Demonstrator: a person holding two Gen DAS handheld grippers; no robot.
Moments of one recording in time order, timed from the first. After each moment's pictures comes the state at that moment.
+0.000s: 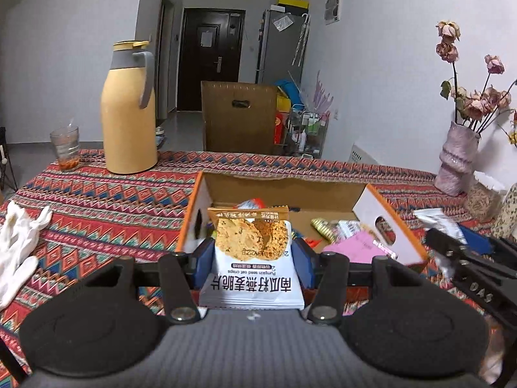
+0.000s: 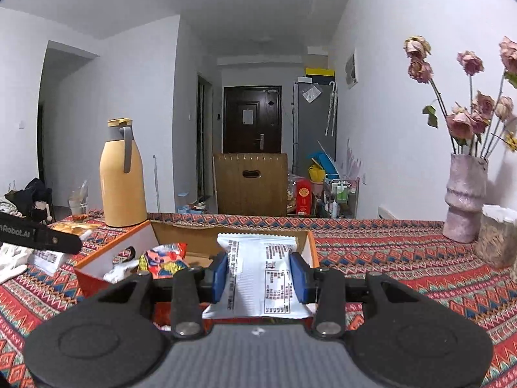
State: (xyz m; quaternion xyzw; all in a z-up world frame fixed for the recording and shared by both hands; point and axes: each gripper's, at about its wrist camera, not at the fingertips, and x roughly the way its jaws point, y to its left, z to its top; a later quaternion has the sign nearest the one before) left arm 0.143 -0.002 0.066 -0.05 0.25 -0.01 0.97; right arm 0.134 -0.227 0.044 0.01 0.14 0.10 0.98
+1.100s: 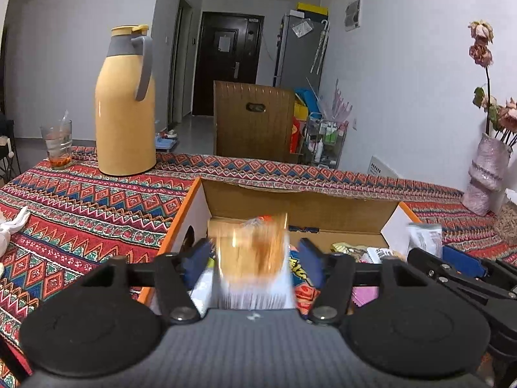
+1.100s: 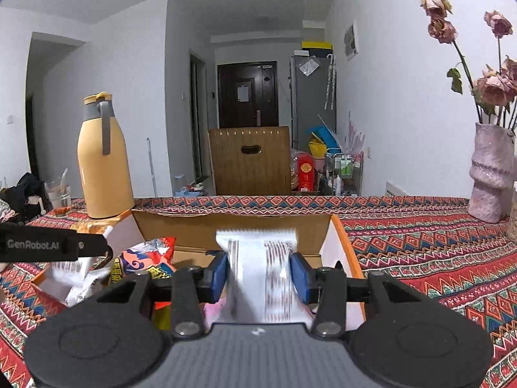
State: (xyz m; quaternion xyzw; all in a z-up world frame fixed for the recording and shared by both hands) left arm 0.215 -0.006 0.027 -0.06 0.24 0.02 0.97; right arm 0.218 -0.204 0.012 0.03 0.19 0.09 0.98
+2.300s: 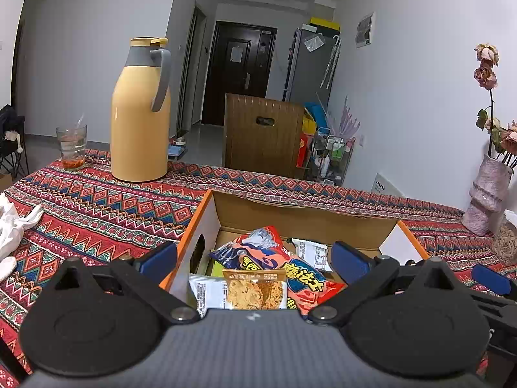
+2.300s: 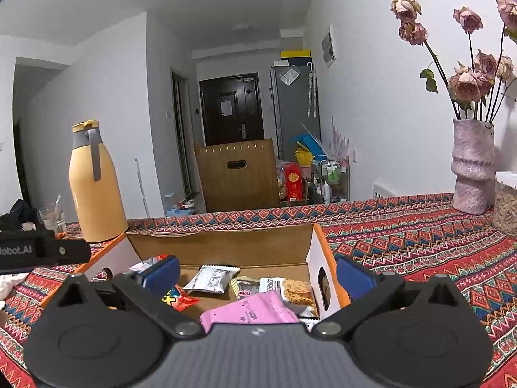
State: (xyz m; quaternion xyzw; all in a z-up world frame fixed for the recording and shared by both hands) left arm 0.199 -0.003 0.043 -0.08 0.22 0.04 0.97; right arm 0.204 -0.216 0.026 0.06 0.17 0.07 0.98
